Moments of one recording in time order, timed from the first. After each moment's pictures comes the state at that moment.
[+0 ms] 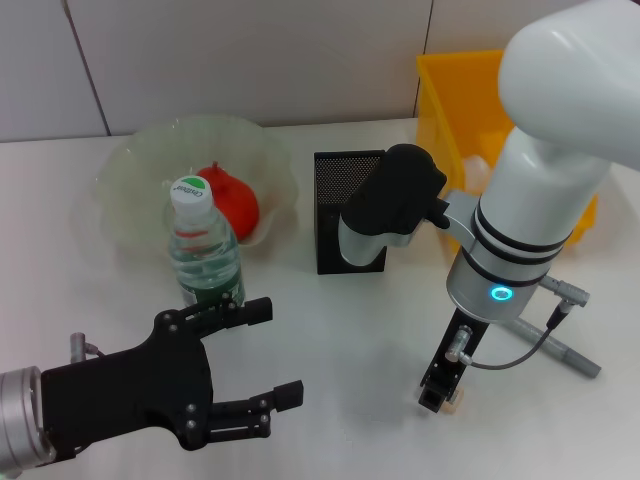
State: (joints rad) left arm -0.26 -2.06 1.33 0.77 1.37 1.59 -1.12; right arm 0.85 2.09 1.47 1.04 0.54 -1.56 2.73
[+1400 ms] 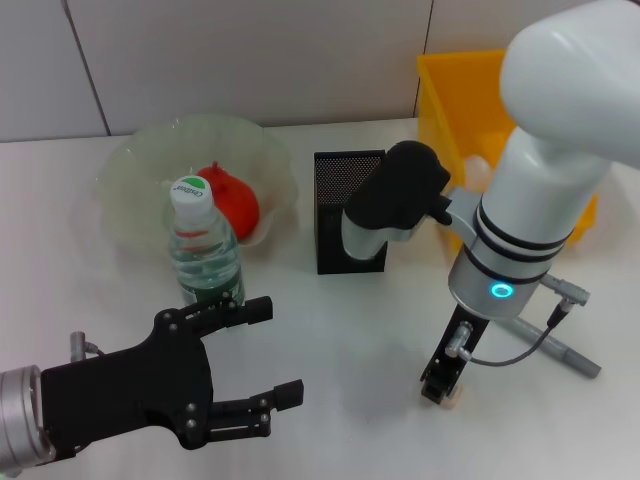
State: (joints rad) left arm -0.26 -2.06 1.33 0.77 1.37 1.59 -1.12; right arm 0.85 2.08 1.47 1.02 0.54 -1.55 2.76
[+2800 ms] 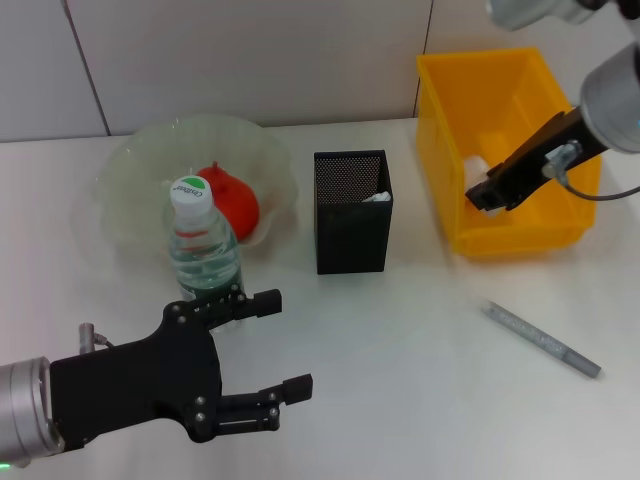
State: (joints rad) left arm -0.27 -2.06 1.33 0.77 1.37 1.59 -1.10; right arm 0.66 2.08 1.86 1.72 0.40 -1.73 2.70
